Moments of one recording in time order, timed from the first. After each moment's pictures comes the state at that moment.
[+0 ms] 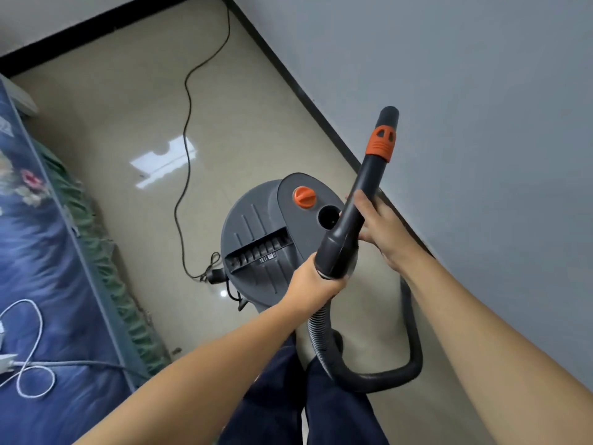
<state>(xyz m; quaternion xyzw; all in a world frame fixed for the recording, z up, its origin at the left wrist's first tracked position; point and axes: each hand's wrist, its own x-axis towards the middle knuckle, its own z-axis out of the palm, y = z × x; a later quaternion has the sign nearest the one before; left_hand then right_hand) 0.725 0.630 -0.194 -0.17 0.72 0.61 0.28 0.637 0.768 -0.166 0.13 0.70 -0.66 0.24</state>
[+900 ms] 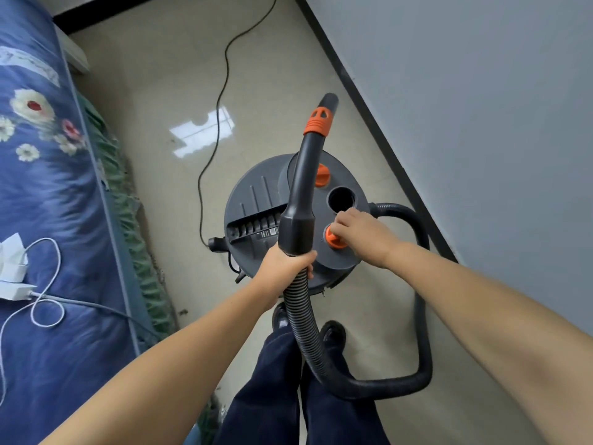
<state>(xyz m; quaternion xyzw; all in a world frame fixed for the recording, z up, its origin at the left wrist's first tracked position) 0.737 0.614 -0.227 -0.33 0.66 0.63 0.24 0.629 0.783 -0.261 -0.45 0.87 -0.04 0.19</state>
